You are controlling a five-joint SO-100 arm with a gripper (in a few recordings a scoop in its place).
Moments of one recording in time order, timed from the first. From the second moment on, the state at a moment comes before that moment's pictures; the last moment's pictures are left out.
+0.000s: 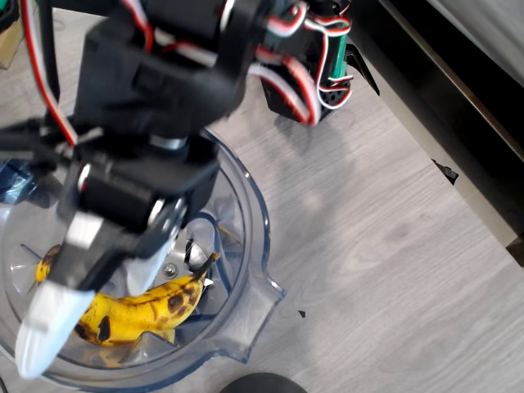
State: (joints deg) arm 9.6 80.0 22.3 94.7 7.0
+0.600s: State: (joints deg) arm 0.1 155.5 95.2 84.8 3.9
